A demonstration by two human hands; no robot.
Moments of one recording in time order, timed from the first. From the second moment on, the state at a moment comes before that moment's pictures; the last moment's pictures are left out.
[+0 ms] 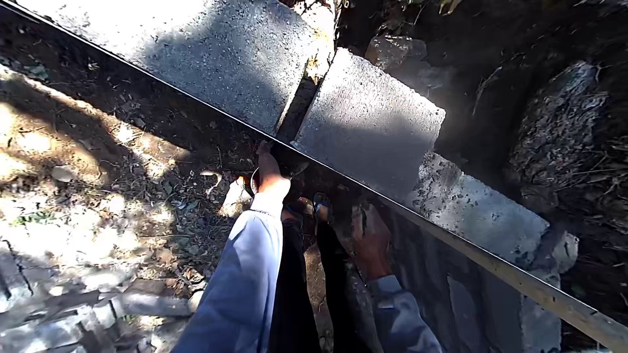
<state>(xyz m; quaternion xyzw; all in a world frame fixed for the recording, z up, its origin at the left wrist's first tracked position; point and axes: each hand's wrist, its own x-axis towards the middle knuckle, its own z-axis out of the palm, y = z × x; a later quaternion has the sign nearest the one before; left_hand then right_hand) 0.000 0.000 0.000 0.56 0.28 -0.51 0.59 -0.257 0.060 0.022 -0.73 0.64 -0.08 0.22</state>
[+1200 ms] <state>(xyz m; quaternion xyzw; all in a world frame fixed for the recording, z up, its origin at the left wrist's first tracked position) -0.001 0.260 -0.369 0.78 -0.04 -0.50 0.38 -0.150 0.084 -0.361 -0.69 0.37 0.53 0.33</state>
